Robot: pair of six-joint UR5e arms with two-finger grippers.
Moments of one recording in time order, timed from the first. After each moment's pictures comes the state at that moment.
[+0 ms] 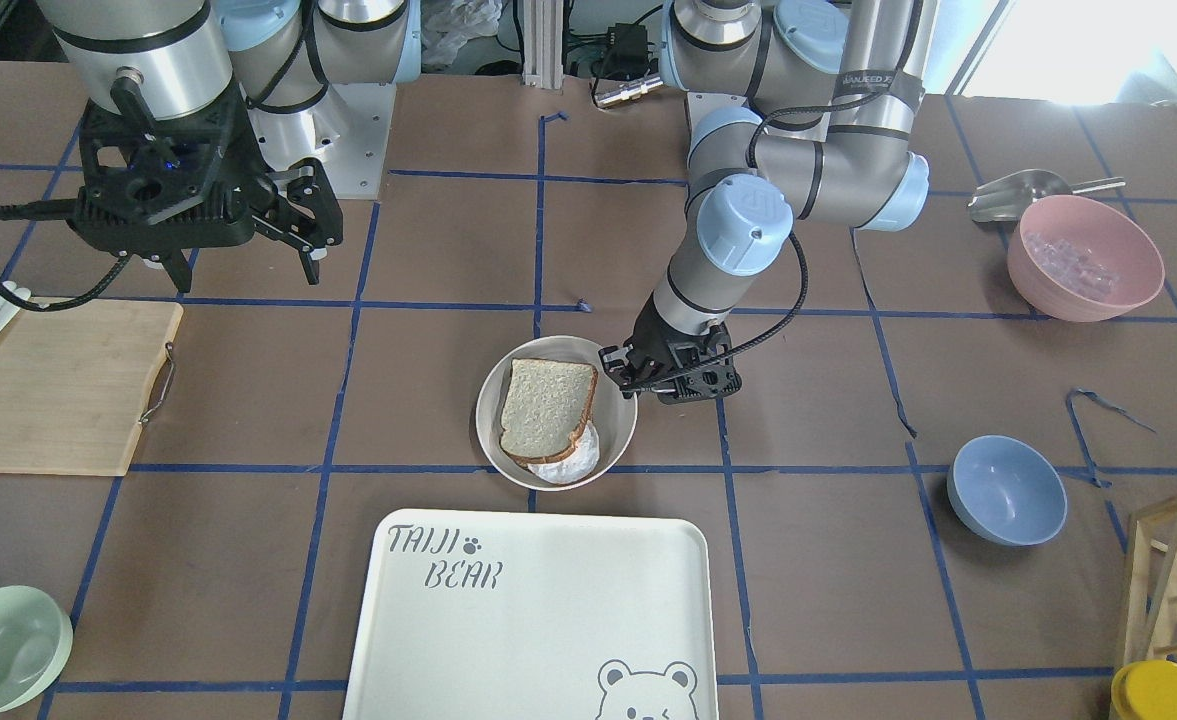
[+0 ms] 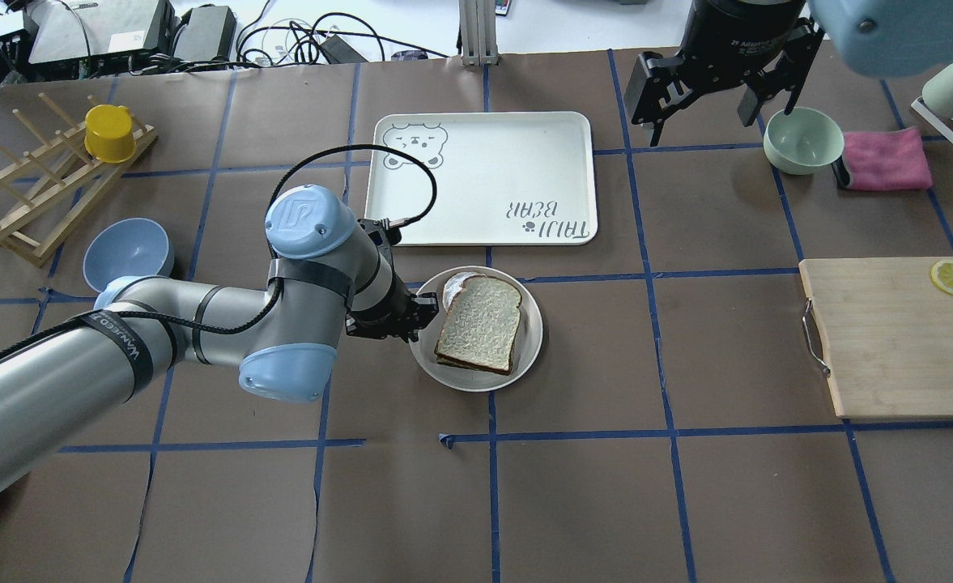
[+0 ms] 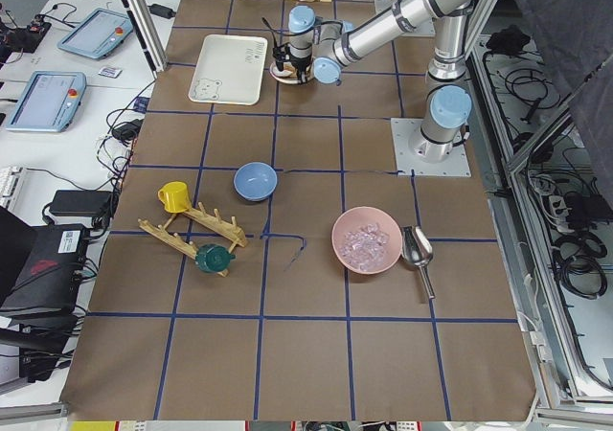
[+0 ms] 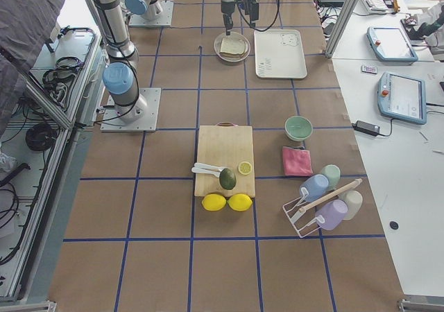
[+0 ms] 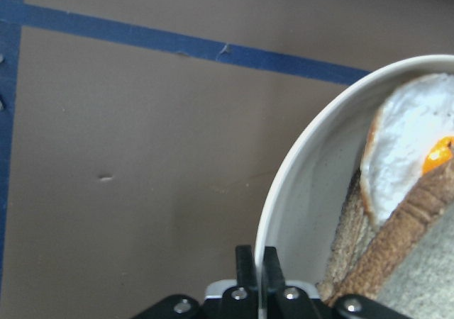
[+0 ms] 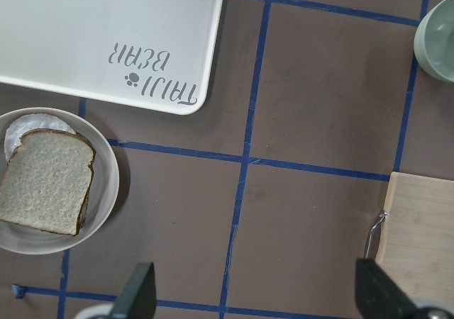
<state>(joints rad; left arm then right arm) -1.69 -1.81 -2.07 -0.76 1.33 -0.41 1.65 -1.48 1.41 -1.58 -1.63 -0.07</state>
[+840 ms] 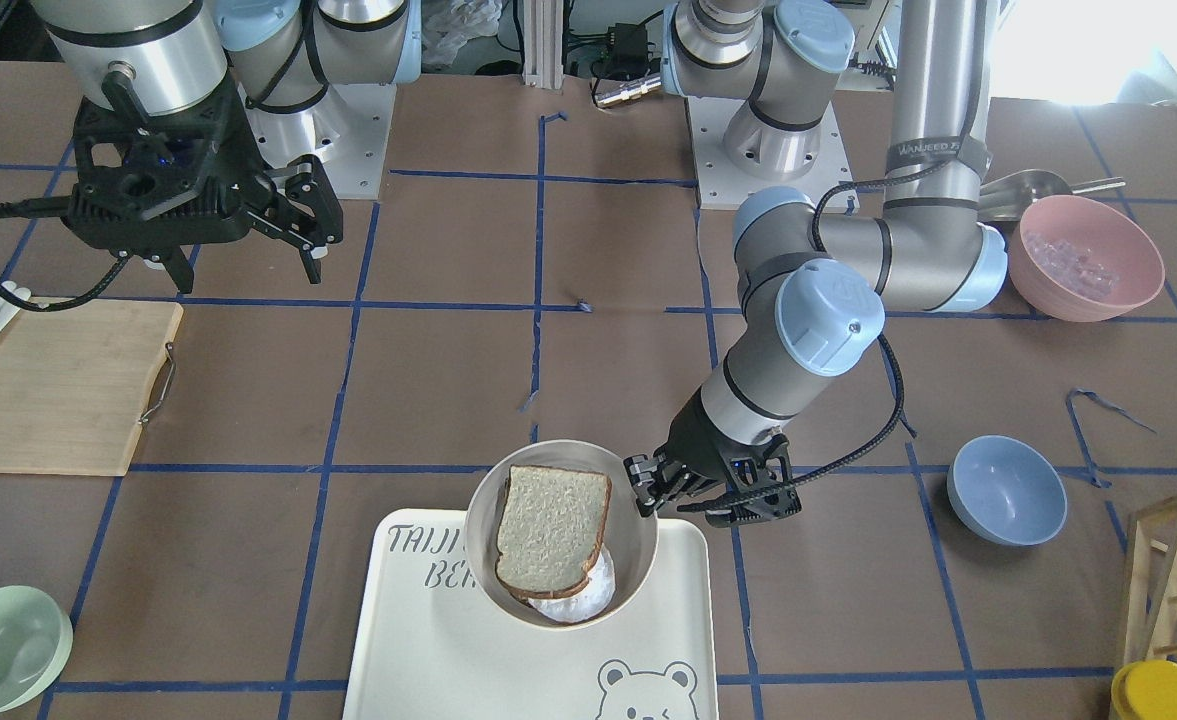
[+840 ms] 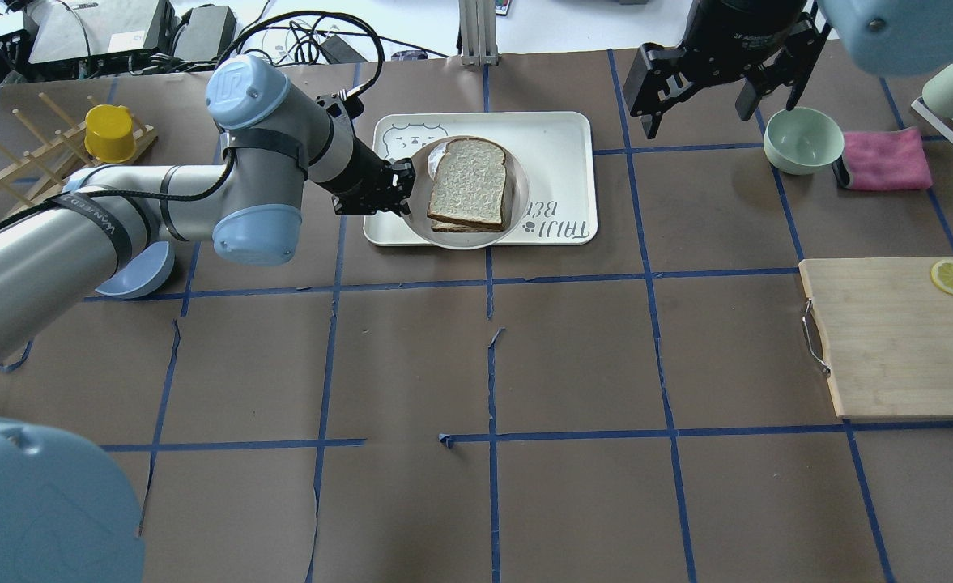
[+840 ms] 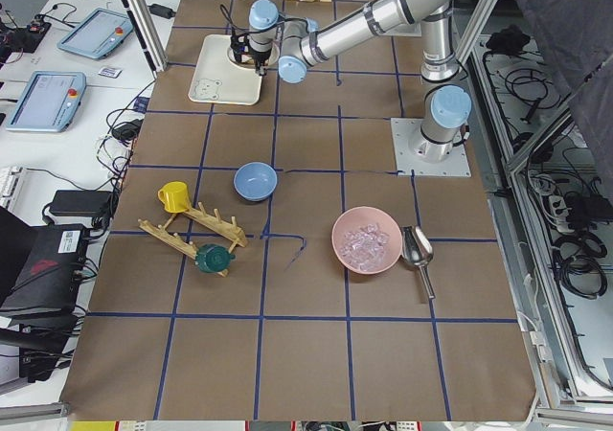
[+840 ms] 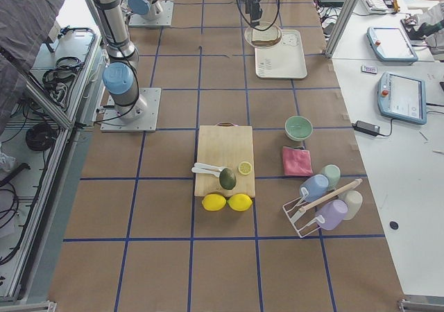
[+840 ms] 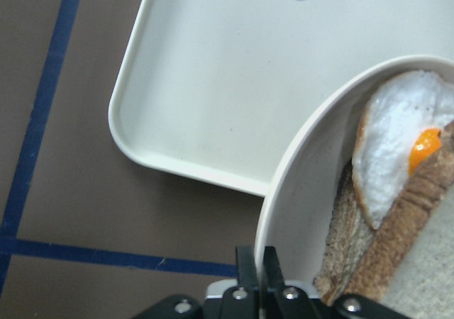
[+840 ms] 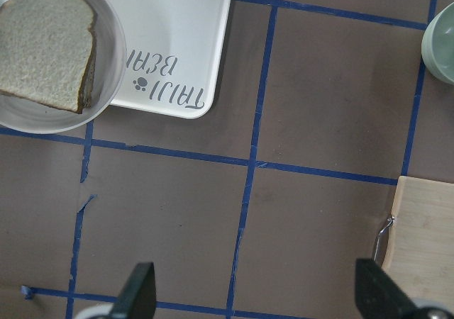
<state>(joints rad) -1.63 -2.03 -1.71 -0.76 1.26 -0.34 1.64 -1.48 1.41 -1.58 -1.61 -0.08</state>
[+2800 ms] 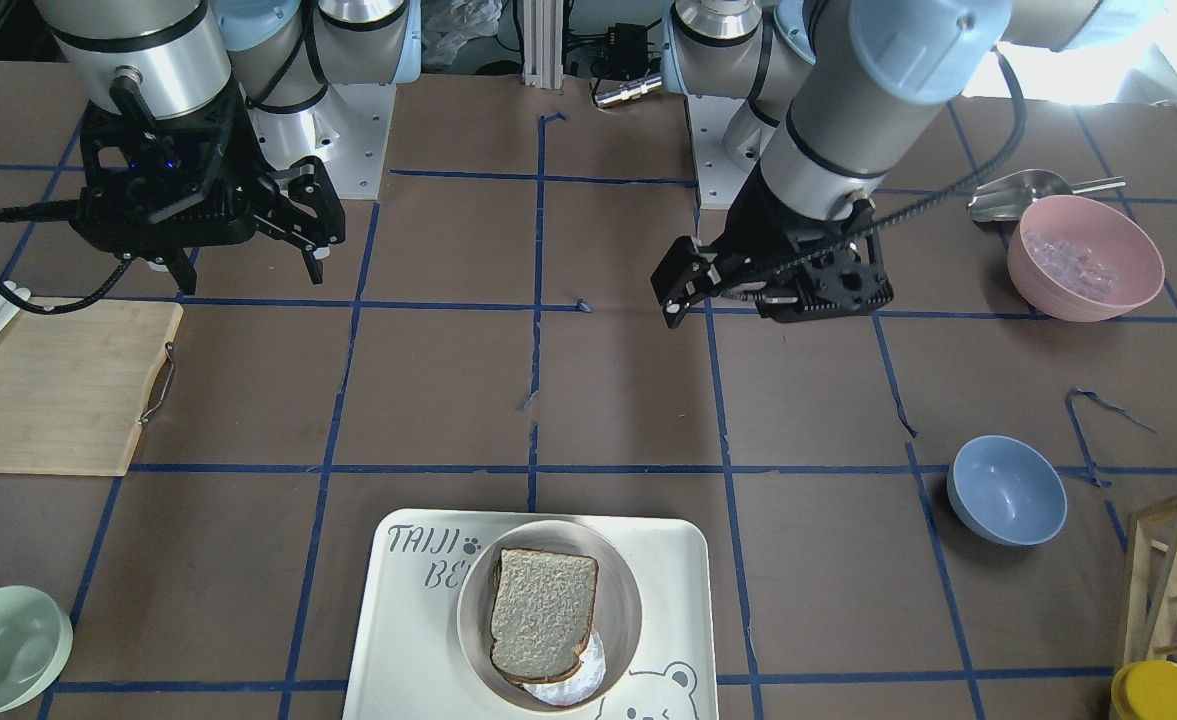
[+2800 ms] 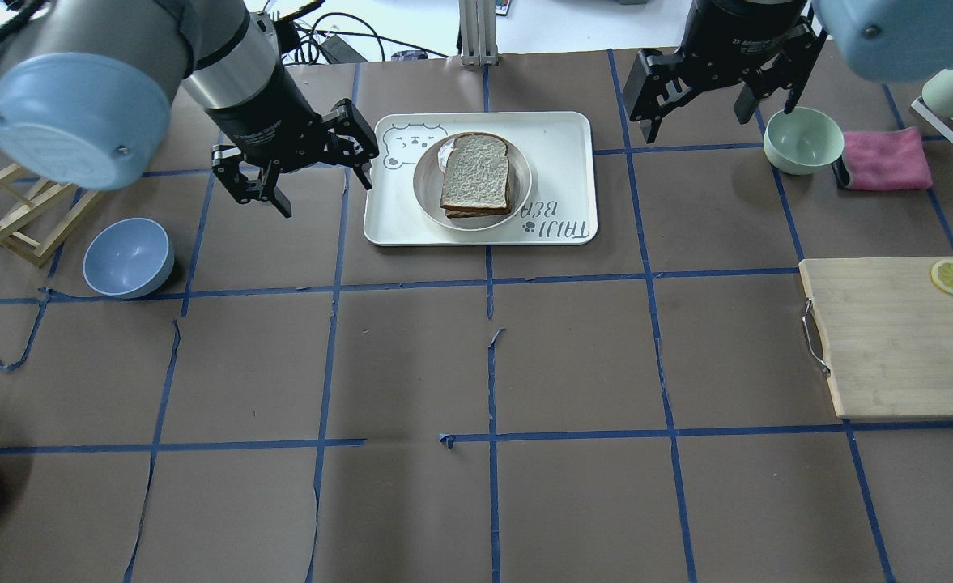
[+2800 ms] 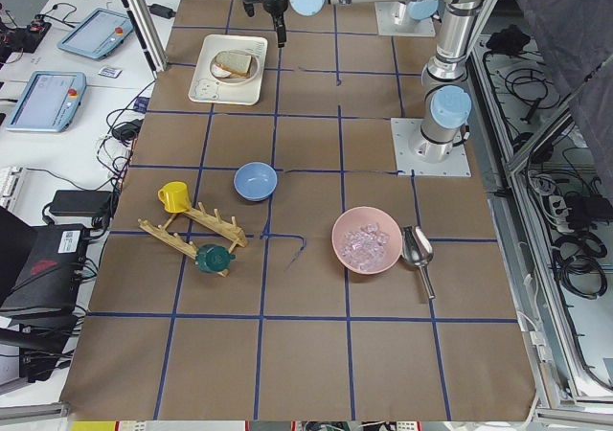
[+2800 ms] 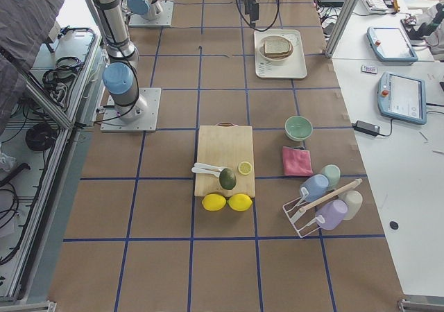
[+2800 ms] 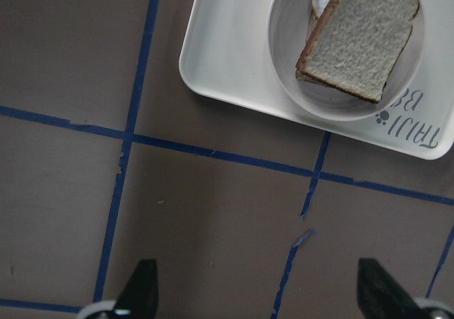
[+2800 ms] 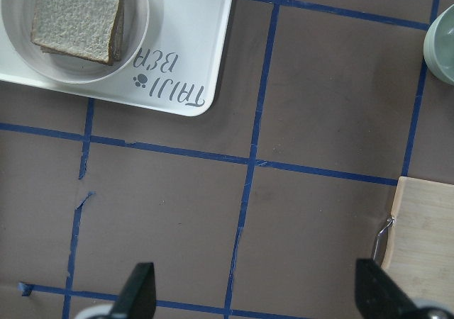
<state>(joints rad) -1.64 -1.63 -1.57 -1.53 1.46 -0.29 1.64 -1.48 1.42 -1.58 -1.61 -0.09</state>
